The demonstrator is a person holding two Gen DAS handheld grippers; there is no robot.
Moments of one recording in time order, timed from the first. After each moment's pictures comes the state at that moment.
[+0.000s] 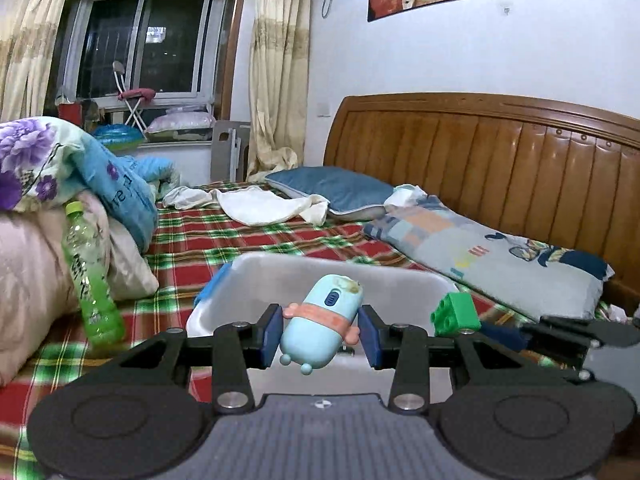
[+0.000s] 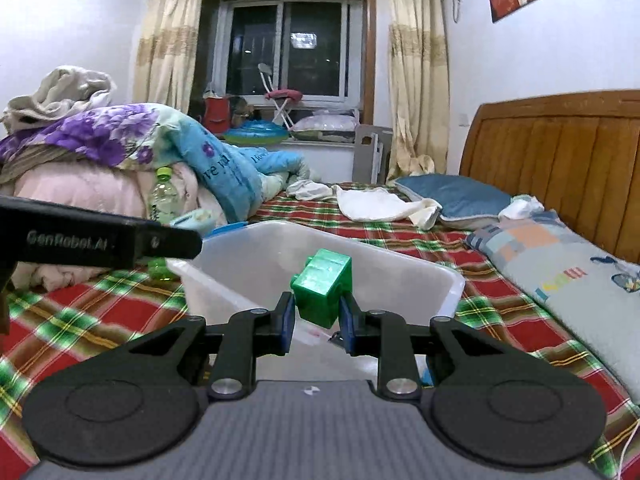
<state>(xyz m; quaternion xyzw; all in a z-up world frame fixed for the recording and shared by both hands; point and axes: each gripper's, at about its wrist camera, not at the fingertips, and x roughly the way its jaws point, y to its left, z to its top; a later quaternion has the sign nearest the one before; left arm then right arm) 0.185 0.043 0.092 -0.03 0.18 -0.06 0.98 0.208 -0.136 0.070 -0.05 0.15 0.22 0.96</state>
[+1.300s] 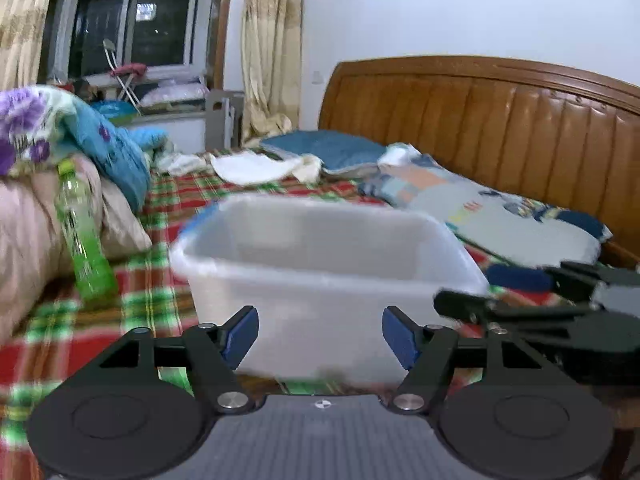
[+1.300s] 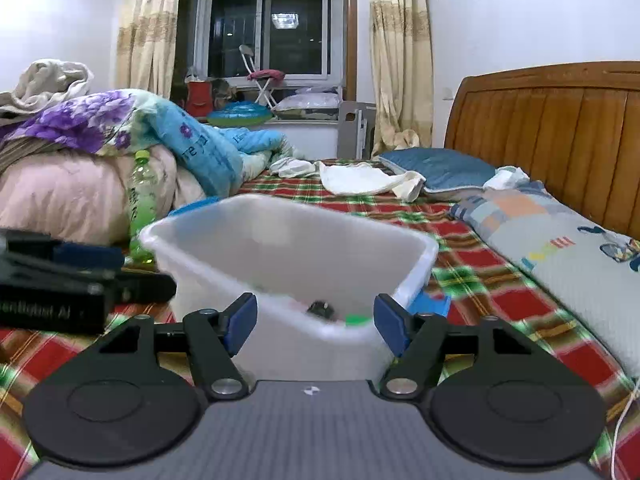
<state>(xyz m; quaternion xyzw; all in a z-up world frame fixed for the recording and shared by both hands) 0.151 0.026 0.051 -0.02 0.23 -0.07 0.97 0.195 -0.169 0.055 -0.05 0.18 0.20 0.96</state>
